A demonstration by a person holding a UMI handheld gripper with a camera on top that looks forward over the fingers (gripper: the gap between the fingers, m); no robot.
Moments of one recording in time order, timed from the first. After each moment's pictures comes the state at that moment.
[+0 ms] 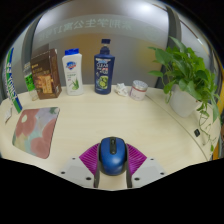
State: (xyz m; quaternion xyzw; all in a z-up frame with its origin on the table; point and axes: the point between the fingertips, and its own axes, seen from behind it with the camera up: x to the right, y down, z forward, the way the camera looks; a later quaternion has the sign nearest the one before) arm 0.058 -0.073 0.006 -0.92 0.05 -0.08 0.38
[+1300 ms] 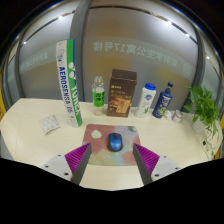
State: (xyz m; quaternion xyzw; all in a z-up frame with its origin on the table) arm -0.262 -0.091 0.132 -0.91 -0.02 -0.04 0.42
